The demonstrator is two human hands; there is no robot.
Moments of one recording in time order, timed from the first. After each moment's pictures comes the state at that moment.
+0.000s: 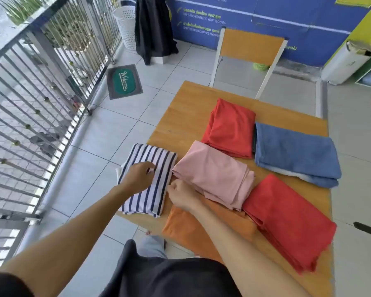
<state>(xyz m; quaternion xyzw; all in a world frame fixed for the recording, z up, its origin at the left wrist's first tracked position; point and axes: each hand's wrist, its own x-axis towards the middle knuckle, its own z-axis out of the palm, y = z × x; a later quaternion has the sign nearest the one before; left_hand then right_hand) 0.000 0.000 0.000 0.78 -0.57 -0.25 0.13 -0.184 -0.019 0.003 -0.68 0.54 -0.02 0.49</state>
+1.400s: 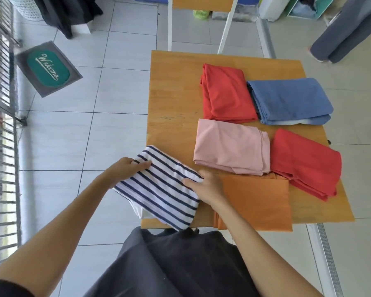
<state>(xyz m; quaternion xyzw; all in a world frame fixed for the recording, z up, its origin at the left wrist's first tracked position) 0.153 -0.070 -0.032 0.70 -0.45 -0.55 0.00 -0.116 0.011 -0.016 -0.46 0.76 -0.10 0.45</state>
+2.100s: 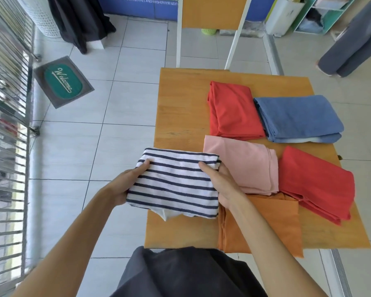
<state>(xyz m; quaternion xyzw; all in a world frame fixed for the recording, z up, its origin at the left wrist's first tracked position) 0.155 -0.071 -0.014 0.56 -0.23 -0.78 0.17 -0.125 -0.046 0.027 -0.28 0.63 -0.34 0.64</state>
